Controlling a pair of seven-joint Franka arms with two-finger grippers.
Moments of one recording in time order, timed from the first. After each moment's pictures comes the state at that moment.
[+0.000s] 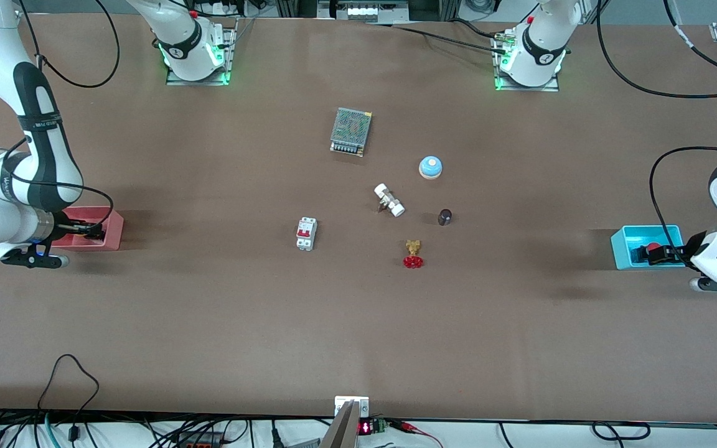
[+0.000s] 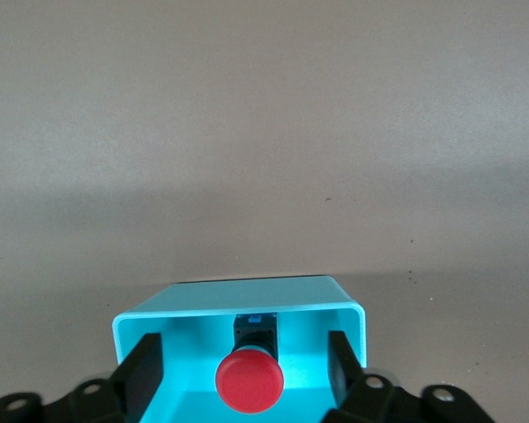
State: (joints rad) left arm 0.38 0.57 -0.08 -1.66 0.13 2.22 0.27; right arm -0.14 0.55 -0.11 -1.77 -0.13 2.10 -0.08
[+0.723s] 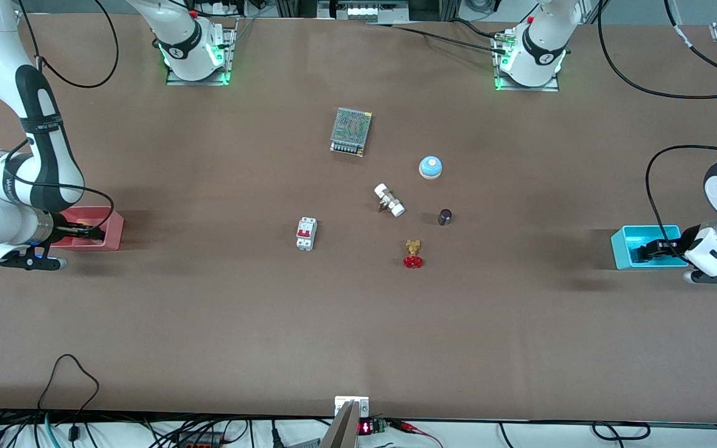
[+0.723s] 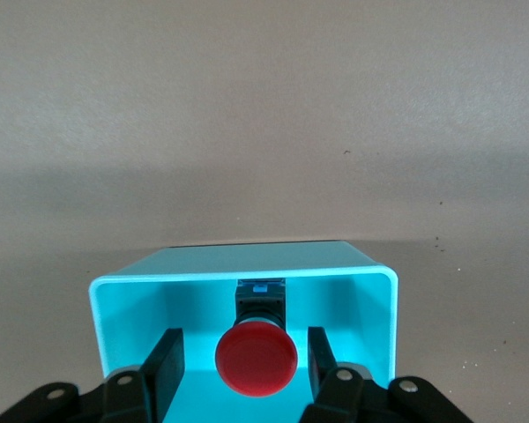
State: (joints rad) left arm 0.41 0.59 -0.08 -1.71 0.13 2.23 0.27; right arm -0.14 0.56 -0.11 -1.77 -0.14 2.14 -0.08
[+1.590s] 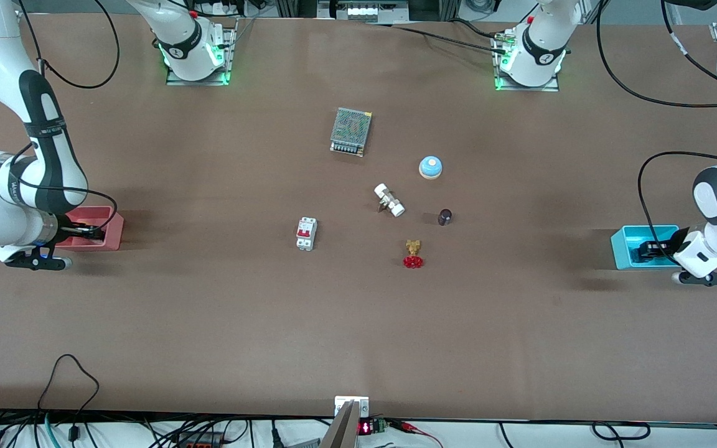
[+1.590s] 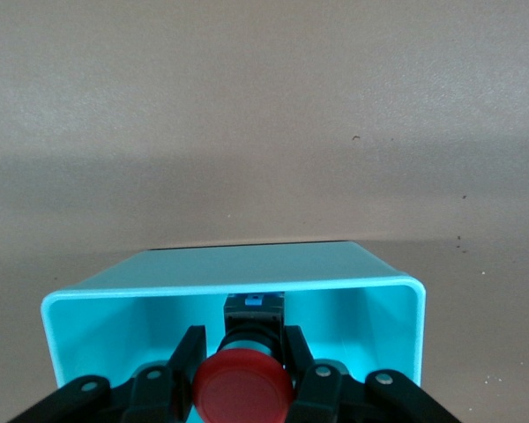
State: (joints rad) left arm 0.41 0.63 -0.08 -1.71 0.13 2.25 0.27; right arm -0.15 0.58 -0.11 -1.77 -0.14 2.14 -0.08
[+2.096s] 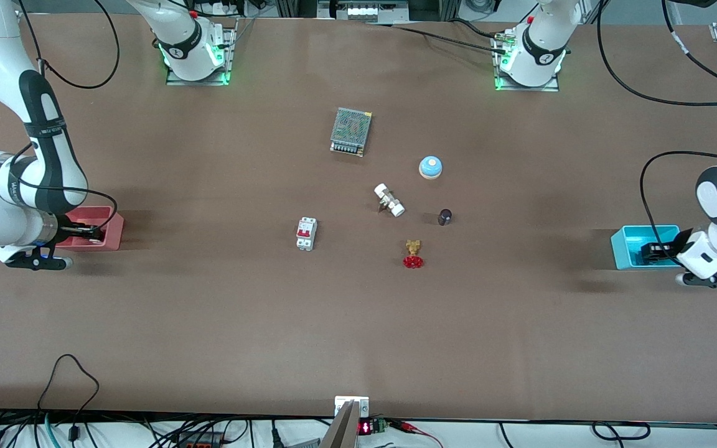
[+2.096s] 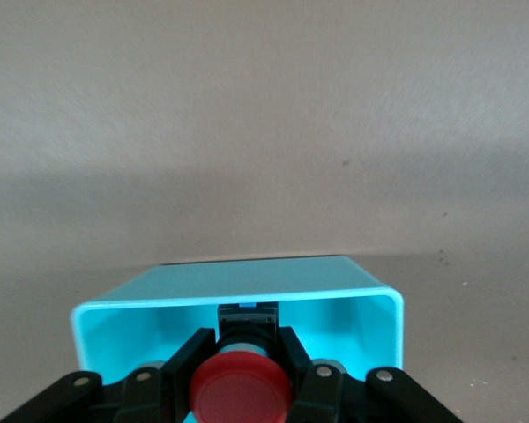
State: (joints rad) left arm 0.41 0.60 -0.09 -1.69 0.13 2.24 0.28; right arm -0.15 0.58 -0.11 -1.77 -0.14 2.14 -0.11
